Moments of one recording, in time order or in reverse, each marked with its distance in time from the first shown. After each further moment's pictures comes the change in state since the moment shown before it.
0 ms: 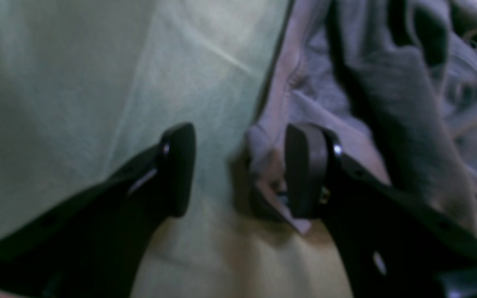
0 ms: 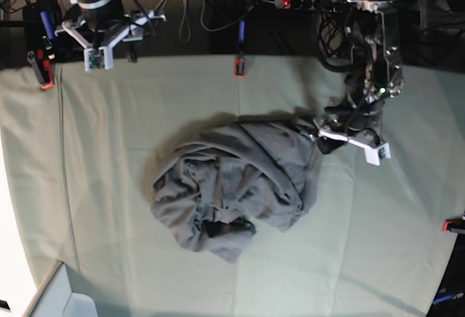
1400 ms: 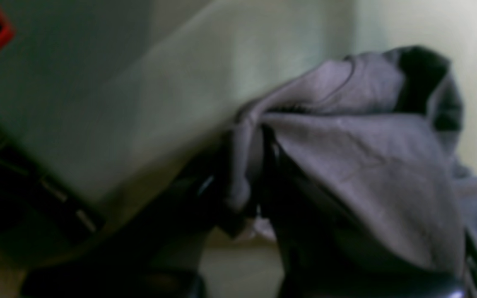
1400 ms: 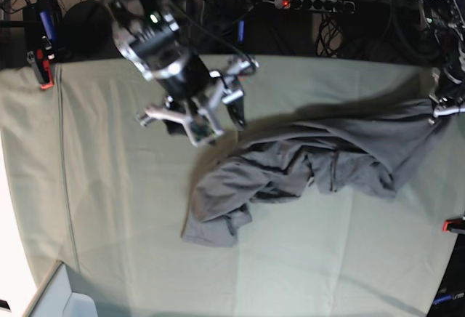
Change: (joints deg) left arm 5.2 -11.7 -27.1 -3.6 -10.7 -0.3 1.4; right arm 28.5 3.6 -29.6 -3.2 0.0 0.0 -7.7
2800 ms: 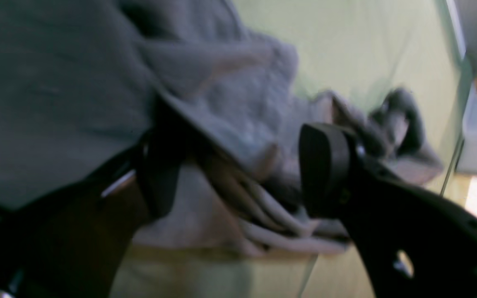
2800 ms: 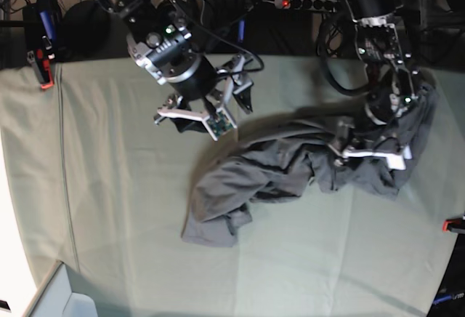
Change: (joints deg) left arm -9.6 15.4 15.2 4.0 1.3 0.9 7.7; right arm 3.3 2.5 -4.4 -7.0 -0.4 0.0 -1.5
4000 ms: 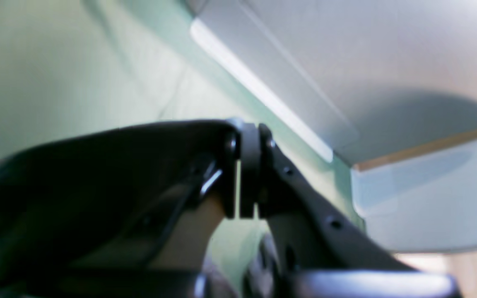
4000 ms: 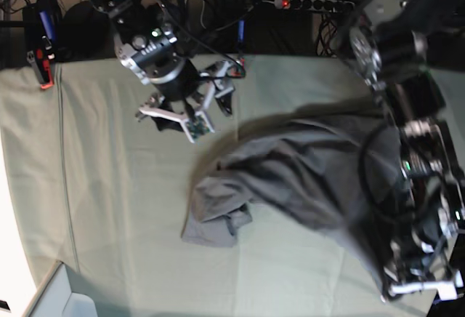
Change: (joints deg) left arm -29.6 -8.5 0.7 -5.1 -0.2 0.1 -2.3; right arm -2.4 0.8 6.1 0.0 0.5 0.0 -0.1
